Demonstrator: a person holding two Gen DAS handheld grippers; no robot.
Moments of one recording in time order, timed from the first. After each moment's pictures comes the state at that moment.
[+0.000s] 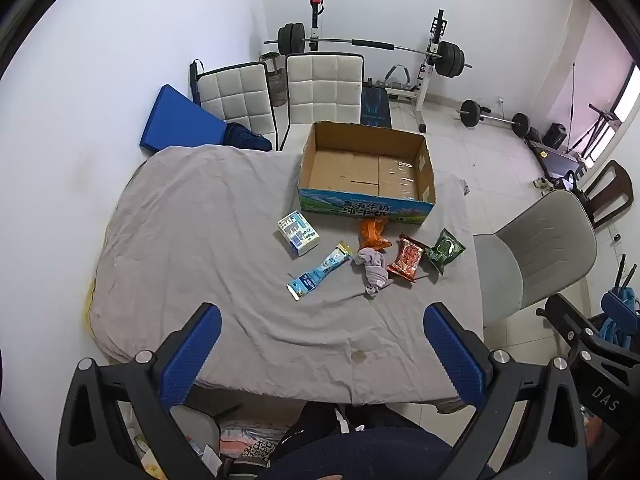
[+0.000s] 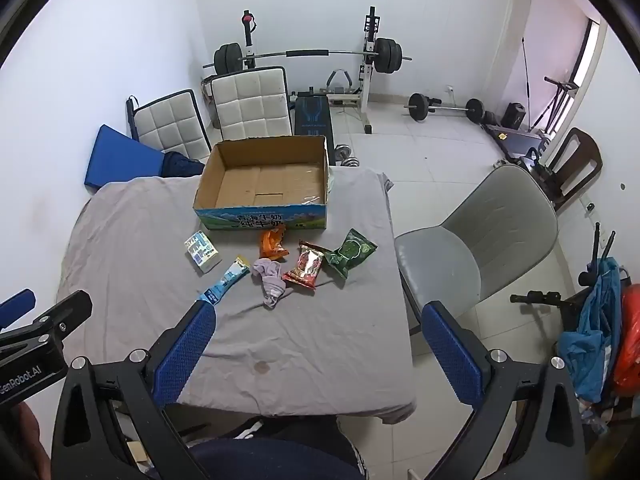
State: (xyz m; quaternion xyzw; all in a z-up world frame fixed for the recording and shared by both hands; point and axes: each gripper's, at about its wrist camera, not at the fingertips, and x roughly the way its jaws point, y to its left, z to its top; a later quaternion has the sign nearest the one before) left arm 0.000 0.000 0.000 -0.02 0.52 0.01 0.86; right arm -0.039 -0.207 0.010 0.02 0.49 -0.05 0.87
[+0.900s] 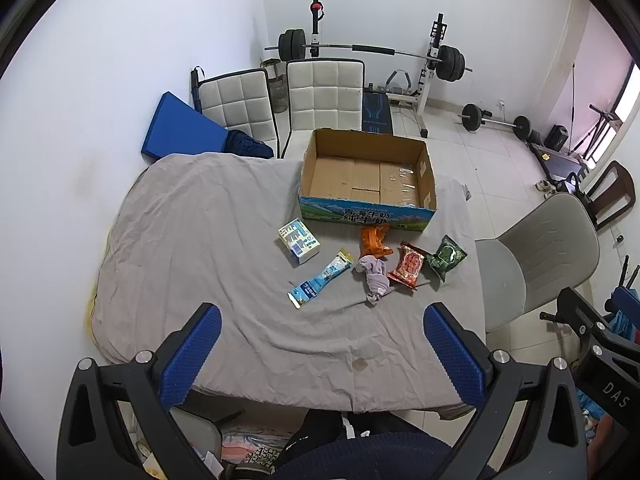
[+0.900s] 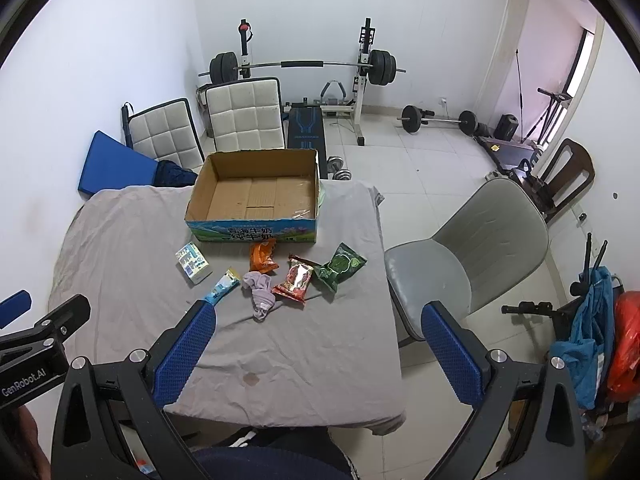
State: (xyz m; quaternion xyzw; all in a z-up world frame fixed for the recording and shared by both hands) left arm 0.006 0.000 0.003 -0.01 0.51 0.02 0.86; right arm -0.038 -0.211 0.022 0.00 0.47 -0.06 0.88
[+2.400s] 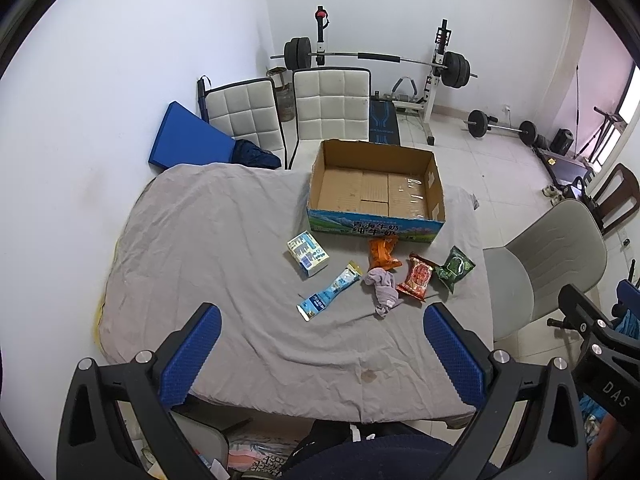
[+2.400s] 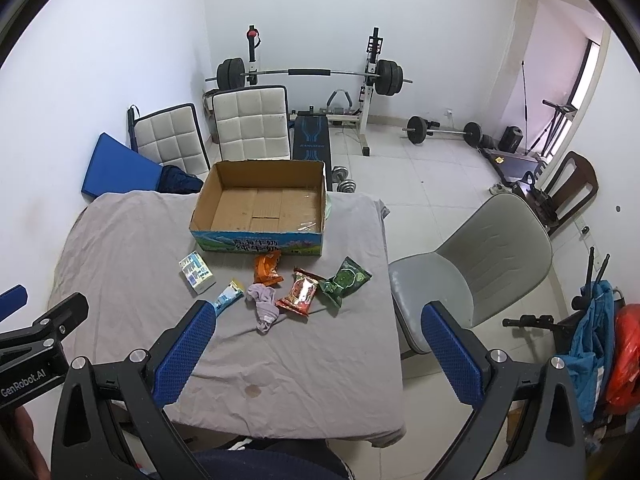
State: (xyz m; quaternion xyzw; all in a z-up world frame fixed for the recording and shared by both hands) left arm 0.014 -0.002 0.012 0.00 0.49 0.03 0.87; right arm -0.024 -0.205 0.023 -0.01 0.45 -0.05 0.89
